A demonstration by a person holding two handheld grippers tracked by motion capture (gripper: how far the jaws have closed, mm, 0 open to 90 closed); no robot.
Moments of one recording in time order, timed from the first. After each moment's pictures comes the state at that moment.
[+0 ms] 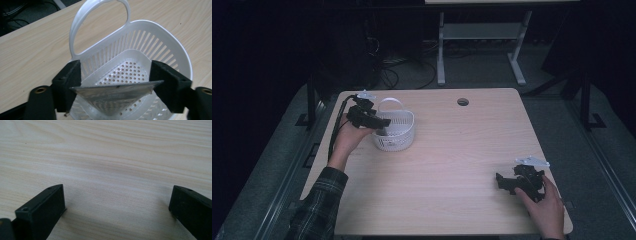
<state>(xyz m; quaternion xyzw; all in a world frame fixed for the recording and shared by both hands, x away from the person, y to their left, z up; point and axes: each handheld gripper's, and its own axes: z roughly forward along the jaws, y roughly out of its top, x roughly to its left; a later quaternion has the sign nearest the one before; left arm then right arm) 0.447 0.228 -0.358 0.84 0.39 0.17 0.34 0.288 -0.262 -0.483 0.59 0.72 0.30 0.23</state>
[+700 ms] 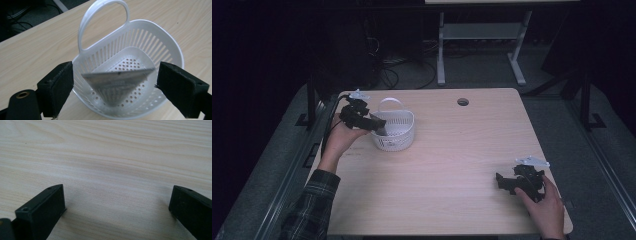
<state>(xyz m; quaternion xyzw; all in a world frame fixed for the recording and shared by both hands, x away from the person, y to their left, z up) 0.433 0.243 -0.345 0.83 0.39 0.16 0.35 0.288 -0.262 -0.483 0.59 0.72 0.30 0.23</state>
